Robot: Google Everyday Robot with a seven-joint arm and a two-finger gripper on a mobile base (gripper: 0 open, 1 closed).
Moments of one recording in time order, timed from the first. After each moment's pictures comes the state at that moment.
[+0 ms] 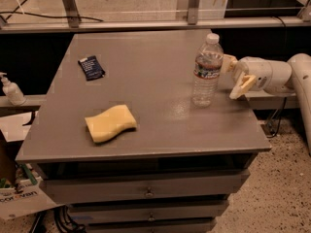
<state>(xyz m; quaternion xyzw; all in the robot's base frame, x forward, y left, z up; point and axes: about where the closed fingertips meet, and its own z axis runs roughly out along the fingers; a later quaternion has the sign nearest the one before) 0.581 -0.162 0.907 -0.46 0.43 0.60 0.49</state>
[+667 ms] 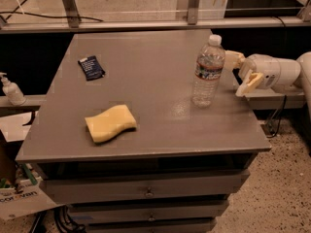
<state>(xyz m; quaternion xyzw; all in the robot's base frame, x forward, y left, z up) 0.583 -0.176 0.914 -0.46 0.44 0.59 0.50</state>
